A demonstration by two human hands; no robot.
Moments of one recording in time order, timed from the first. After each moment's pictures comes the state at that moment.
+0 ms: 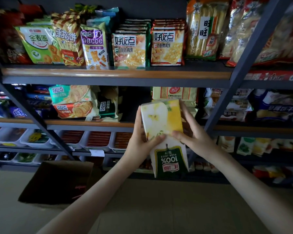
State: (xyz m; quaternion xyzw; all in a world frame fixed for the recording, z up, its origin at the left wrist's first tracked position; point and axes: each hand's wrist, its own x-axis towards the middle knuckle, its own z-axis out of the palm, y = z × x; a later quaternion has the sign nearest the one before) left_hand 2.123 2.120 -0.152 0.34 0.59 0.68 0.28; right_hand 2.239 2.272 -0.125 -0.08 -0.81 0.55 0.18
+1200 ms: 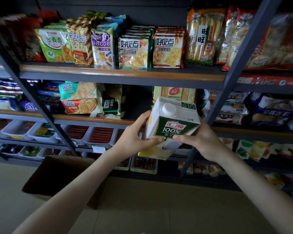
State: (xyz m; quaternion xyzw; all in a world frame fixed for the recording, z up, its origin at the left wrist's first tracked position) left_hand 2.137 2.087 -0.120 0.46 0.73 0.48 0.18; right_hand 2.278 2.270 -0.115 -0.06 -0.74 0.65 0.16
